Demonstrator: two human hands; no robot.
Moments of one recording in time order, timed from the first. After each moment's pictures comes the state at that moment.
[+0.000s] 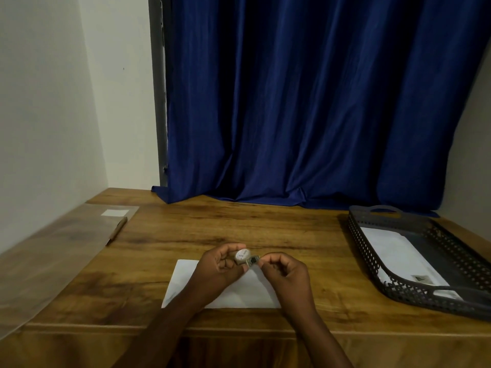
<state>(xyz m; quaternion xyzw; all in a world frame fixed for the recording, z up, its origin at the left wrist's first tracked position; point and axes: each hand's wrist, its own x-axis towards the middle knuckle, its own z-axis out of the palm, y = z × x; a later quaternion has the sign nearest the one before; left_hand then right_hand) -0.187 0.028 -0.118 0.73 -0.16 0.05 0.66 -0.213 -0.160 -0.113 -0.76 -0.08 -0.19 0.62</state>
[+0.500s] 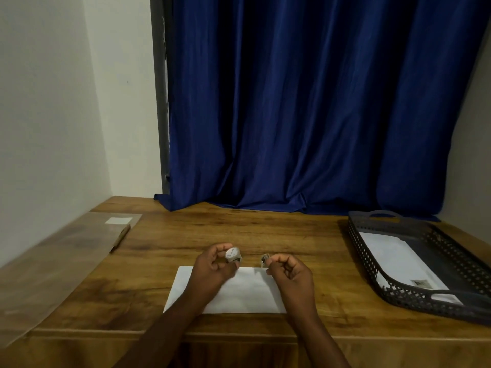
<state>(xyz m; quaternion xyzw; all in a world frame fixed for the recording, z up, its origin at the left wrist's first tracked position) -0.180 0.029 -0.117 0.72 -0.08 0.11 0.68 -0.217 -0.161 -0.101 -0.69 -0.06 -0.21 0.70</state>
